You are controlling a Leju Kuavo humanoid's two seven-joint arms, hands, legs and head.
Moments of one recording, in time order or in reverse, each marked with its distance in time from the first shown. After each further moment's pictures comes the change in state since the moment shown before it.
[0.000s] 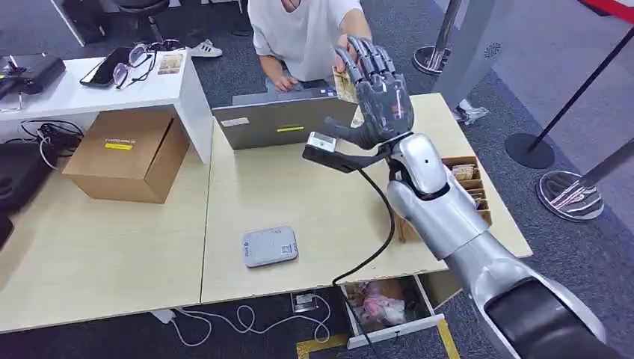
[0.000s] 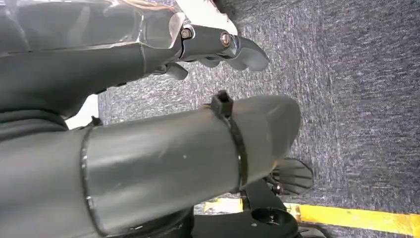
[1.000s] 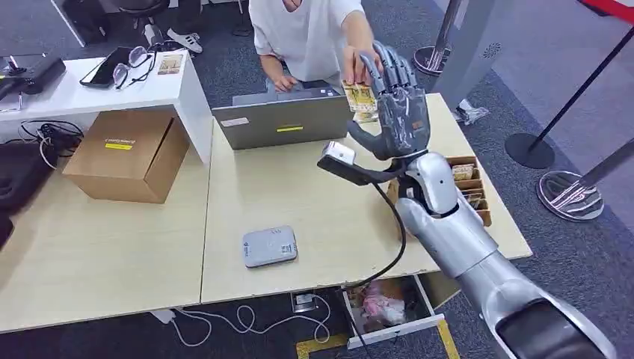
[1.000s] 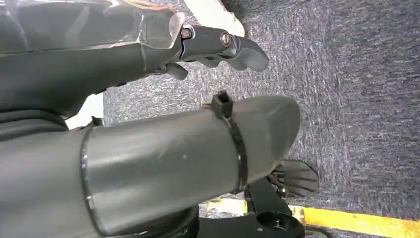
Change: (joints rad) left arm 0.005 0.000 0.018 0.000 0.000 0.013 0.011; right arm 0.104 -0.053 -0.021 -0.124 -0.045 -0.090 -0.001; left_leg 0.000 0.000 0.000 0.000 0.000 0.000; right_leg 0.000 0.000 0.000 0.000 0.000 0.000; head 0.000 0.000
